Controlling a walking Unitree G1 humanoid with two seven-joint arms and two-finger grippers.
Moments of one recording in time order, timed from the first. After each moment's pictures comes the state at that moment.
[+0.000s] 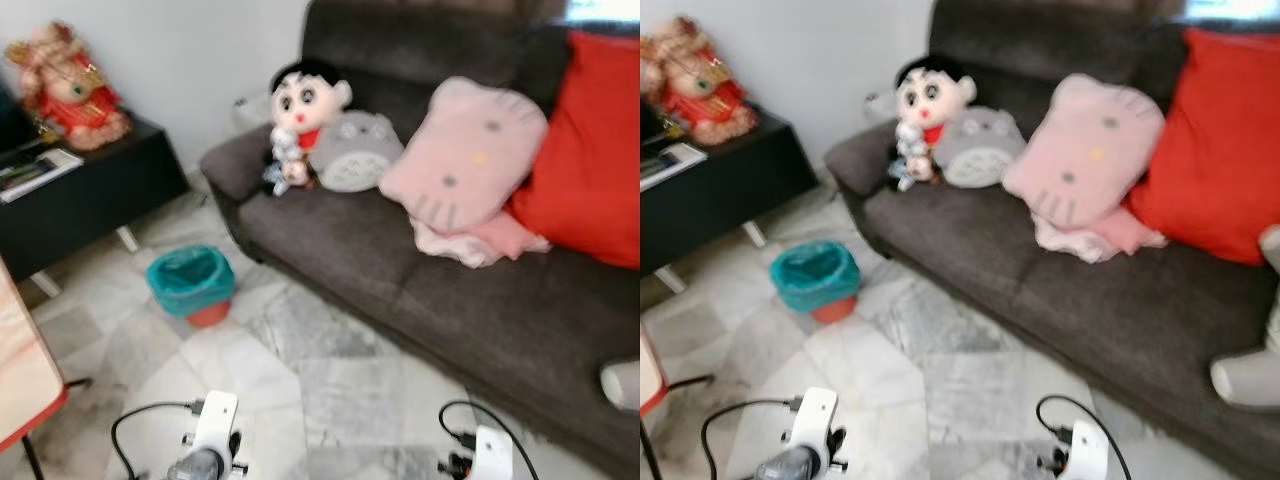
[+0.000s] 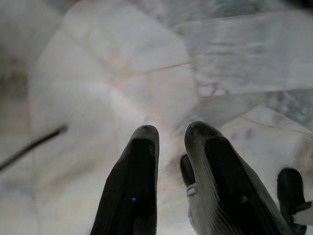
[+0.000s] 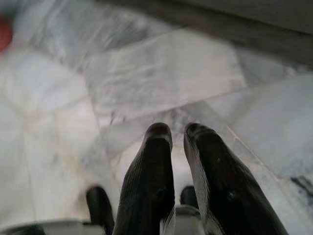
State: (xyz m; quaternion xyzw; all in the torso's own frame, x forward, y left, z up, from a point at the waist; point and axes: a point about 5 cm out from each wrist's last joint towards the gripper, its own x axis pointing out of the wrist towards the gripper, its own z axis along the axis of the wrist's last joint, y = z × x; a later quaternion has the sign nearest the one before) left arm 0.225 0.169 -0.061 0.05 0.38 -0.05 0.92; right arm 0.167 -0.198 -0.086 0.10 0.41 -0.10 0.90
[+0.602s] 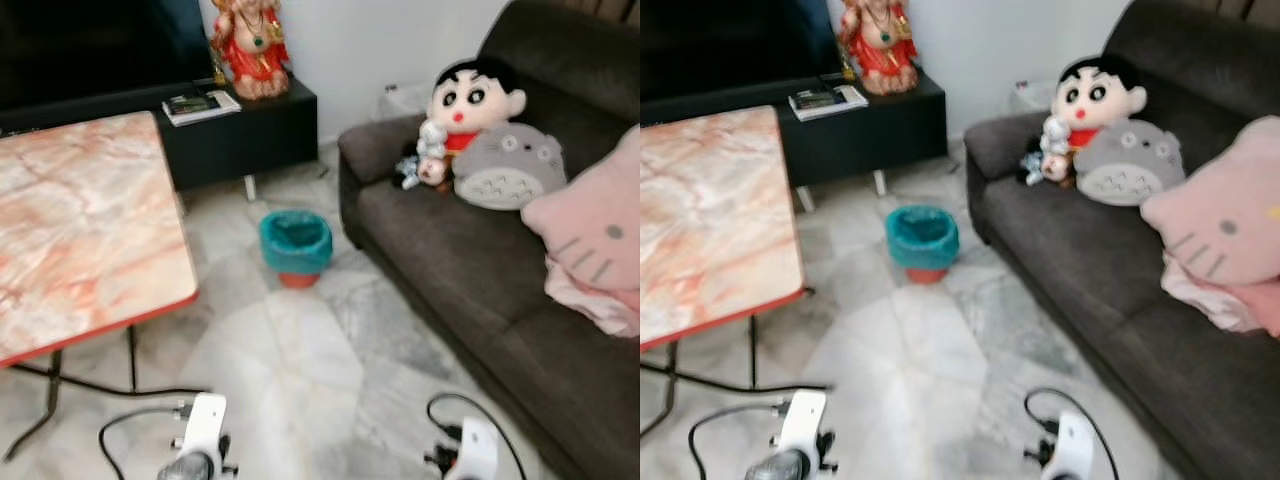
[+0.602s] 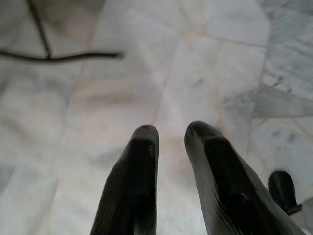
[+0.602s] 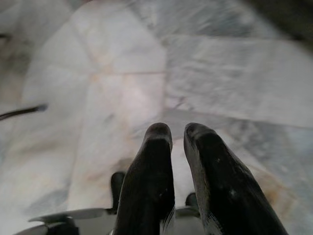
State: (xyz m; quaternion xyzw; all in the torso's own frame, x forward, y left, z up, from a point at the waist) left arm 0.219 0.171 -0.065 0.03 0.39 -0.03 0.92; right arm 0.171 -0.191 -0.085 0.11 0.41 -0.08 0.90
